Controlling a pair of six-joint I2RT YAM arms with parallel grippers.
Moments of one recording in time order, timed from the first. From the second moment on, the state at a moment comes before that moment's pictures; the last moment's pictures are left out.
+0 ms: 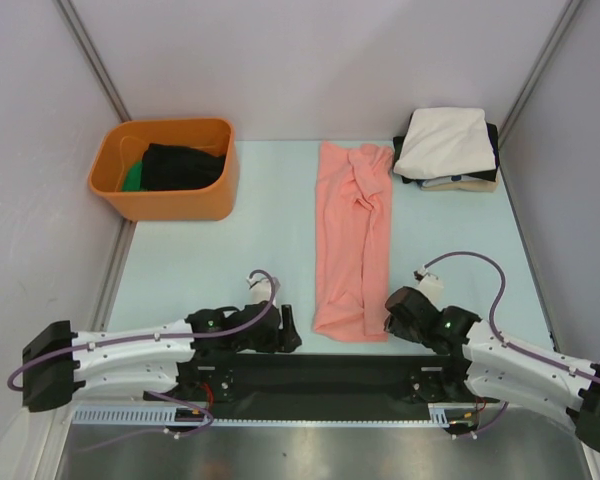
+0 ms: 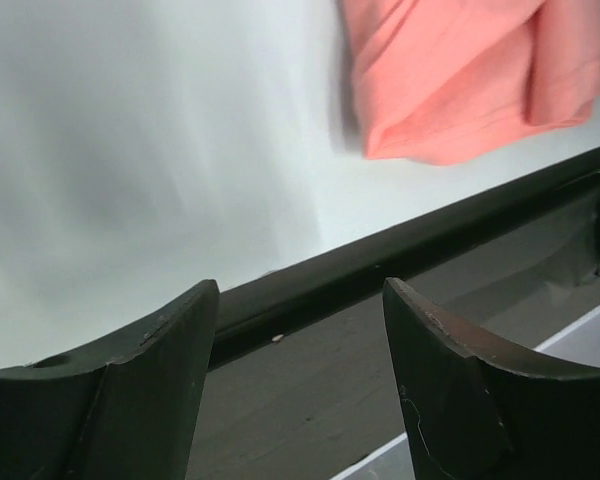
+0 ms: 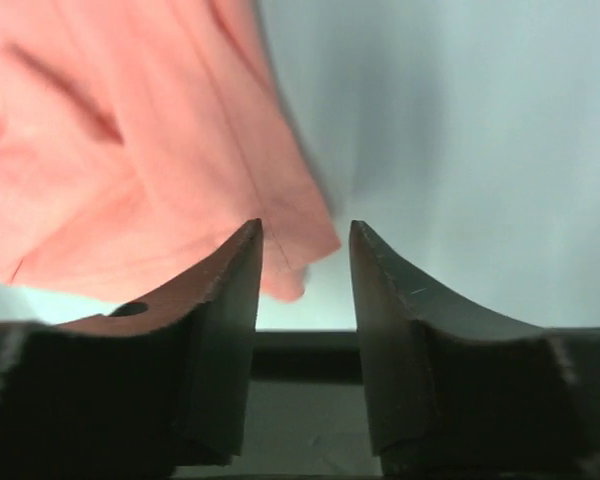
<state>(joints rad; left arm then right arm) -1.21 0.96 0.48 -0.41 -0.23 -1.06 0.93 0.79 0.40 -0.67 0.40 1.15</state>
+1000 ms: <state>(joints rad) -1.21 0.91 0.37 -0.43 -0.26 -1.10 0.87 0.75 0.30 -0.56 0.32 1.13</state>
